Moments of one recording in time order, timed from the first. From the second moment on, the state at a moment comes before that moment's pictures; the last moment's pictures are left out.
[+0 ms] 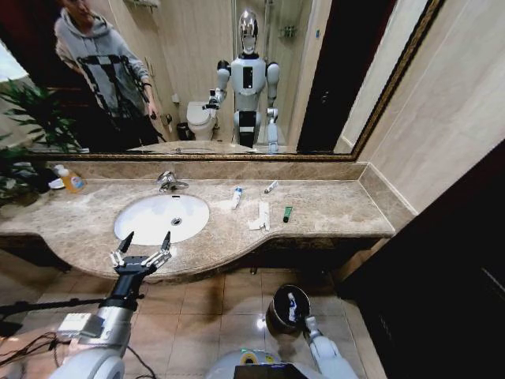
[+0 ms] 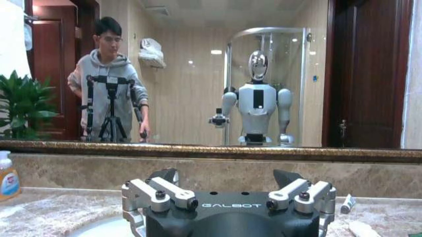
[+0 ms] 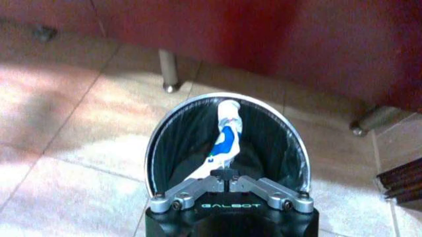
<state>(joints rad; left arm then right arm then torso) 1.84 -1.36 -0.82 -2.47 -0.37 0.04 0.05 -1.07 1.49 0.61 0.64 -0.24 0.10 -0.16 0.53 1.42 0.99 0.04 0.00</state>
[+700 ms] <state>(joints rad) 1.84 -1.36 -0.82 -2.47 -0.37 0.04 0.05 -0.97 1.46 0.61 0.47 -0.27 0.08 -0.16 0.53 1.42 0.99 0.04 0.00</state>
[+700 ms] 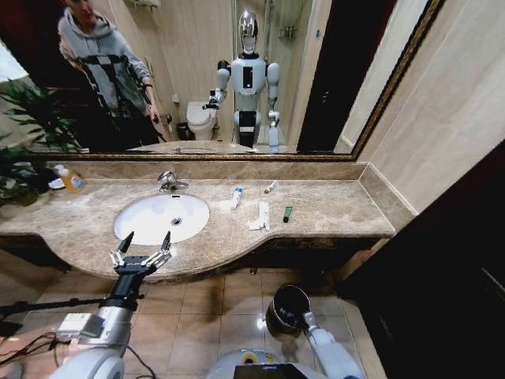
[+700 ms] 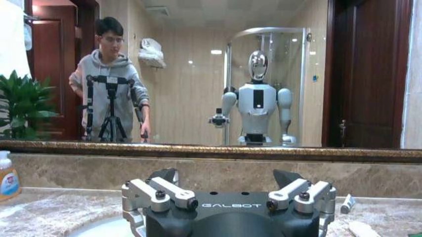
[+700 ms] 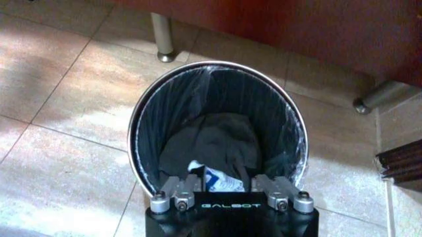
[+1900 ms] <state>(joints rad) 1.84 -1.36 -0.82 -2.47 -0.37 0.04 0.05 -1.43 1.53 0.62 1.24 0.00 0.19 -0.08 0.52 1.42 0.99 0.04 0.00</state>
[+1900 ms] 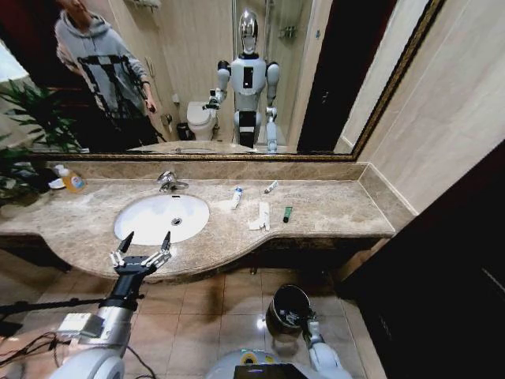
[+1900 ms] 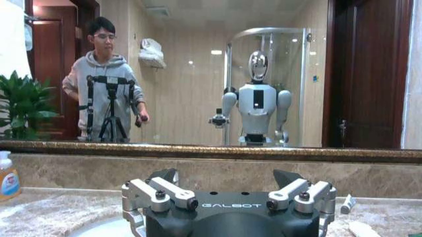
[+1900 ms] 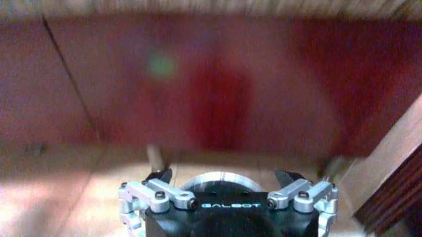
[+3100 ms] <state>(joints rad) 1.84 -1.36 -0.82 -2.47 -0.37 0.04 0.05 -1.45 1.44 0.52 2.06 0.11 -0.04 0.00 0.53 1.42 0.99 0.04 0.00</state>
